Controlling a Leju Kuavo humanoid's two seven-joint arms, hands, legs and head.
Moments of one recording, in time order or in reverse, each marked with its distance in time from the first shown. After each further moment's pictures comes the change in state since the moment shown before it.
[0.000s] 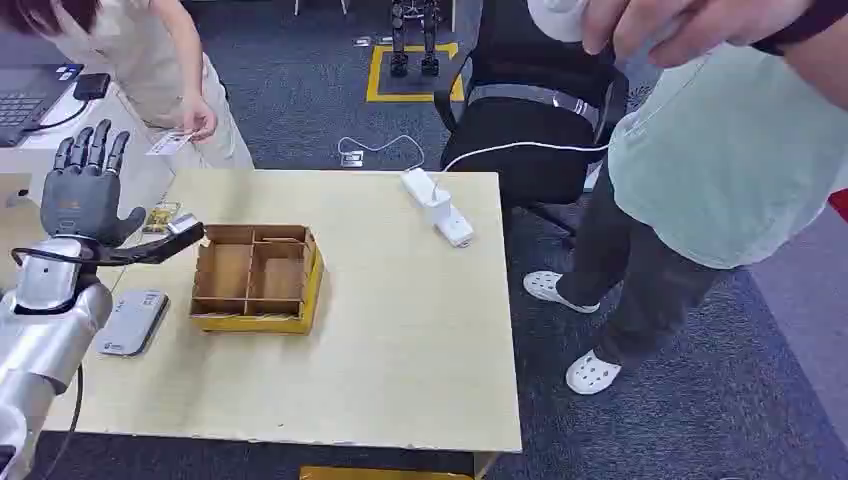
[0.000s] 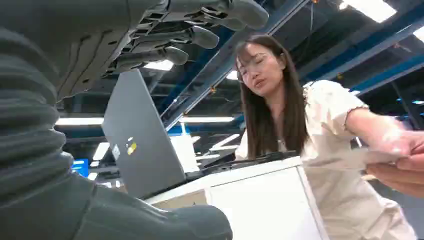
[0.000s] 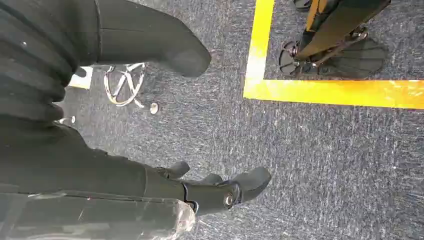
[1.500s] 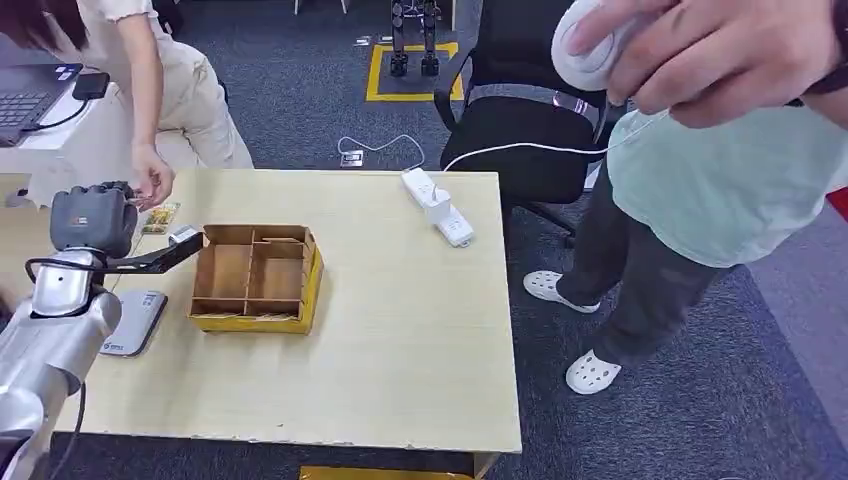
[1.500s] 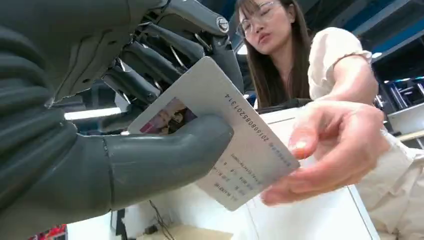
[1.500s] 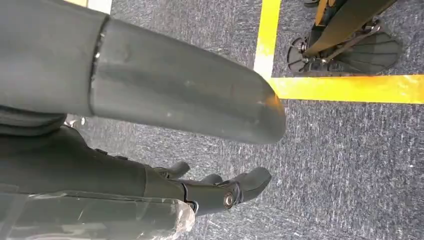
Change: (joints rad) left arm -0.052 -0.043 0.015 0.225 -0.033 0.049 0.017; right arm 0.003 0.000 -0.002 0.000 0.000 -0.013 0.033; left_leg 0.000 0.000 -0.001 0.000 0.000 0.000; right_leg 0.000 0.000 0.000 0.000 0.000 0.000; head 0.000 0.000
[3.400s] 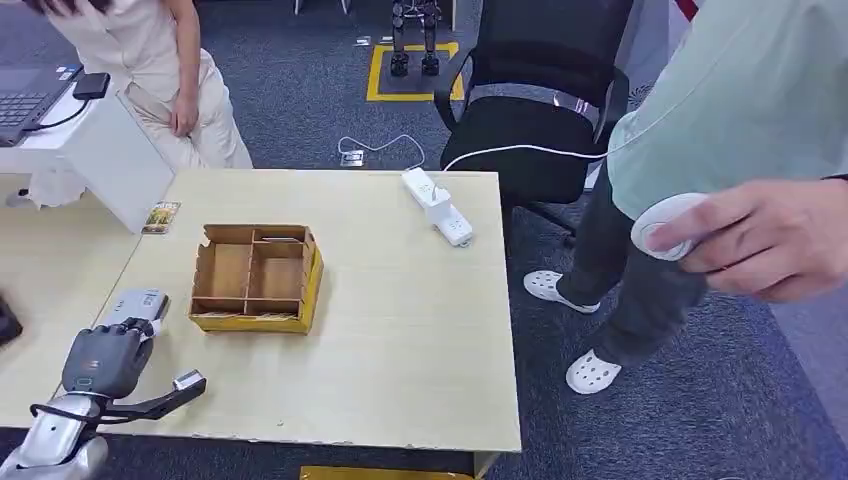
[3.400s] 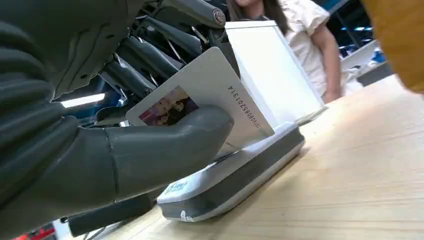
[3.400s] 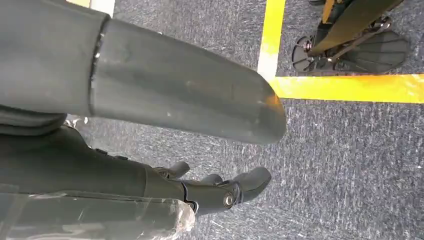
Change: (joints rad) left arm 0.559 0.010 0.129 -0.180 0.059 0.142 -0.177; right arm 0.008 -0.003 -0.018 0.000 0.019 0.006 0.000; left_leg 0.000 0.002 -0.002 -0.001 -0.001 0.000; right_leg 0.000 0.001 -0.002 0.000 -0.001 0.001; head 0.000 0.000
